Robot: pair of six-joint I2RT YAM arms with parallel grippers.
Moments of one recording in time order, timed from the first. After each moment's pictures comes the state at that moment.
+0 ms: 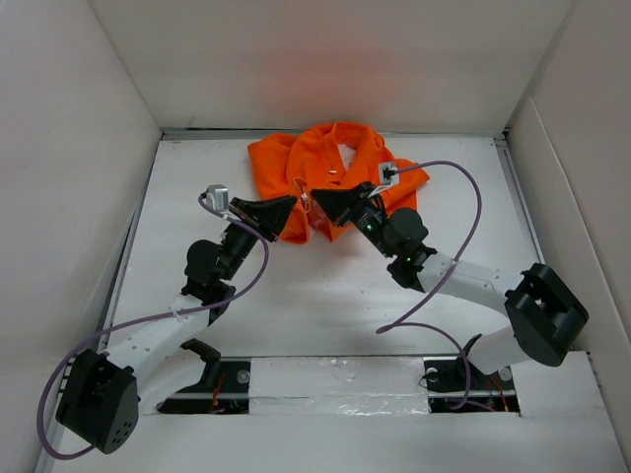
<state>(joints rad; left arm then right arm) -0.50 0.94 0.43 0.91 0.15 -0.70 0.79 1.45 0.80 0.94 0.06 0.74</state>
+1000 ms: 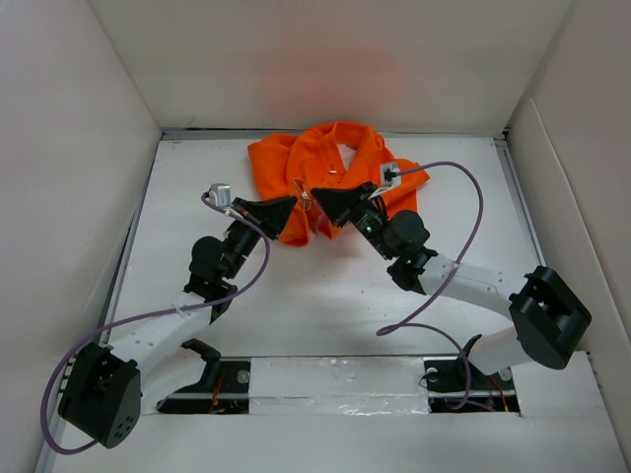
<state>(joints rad) -0.50 0.98 0.43 0.88 0.11 -0.74 0.82 1.43 0.80 0.95 0.10 0.68</state>
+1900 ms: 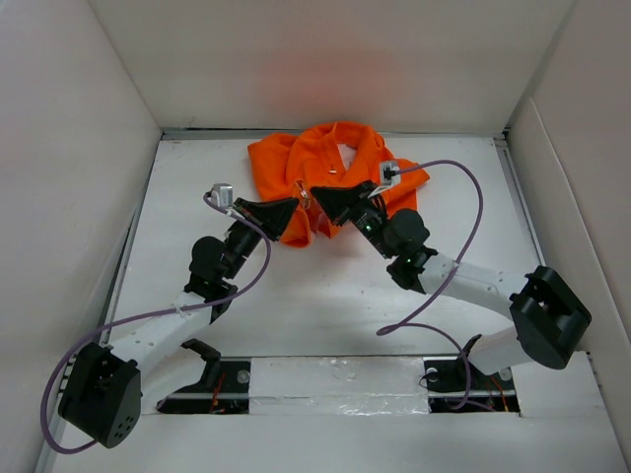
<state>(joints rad) -0.50 0.98 0.43 0.89 0.14 -0.74 0.82 1.43 0.81 0.94 0.09 0.67</state>
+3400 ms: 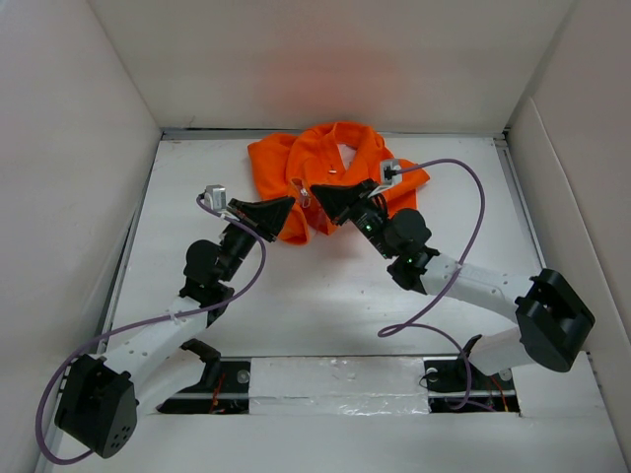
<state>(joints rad) -0.50 0.92 0.43 0.85 0.12 -0.73 0.83 1.40 0.83 0.92 0.09 0.63</state>
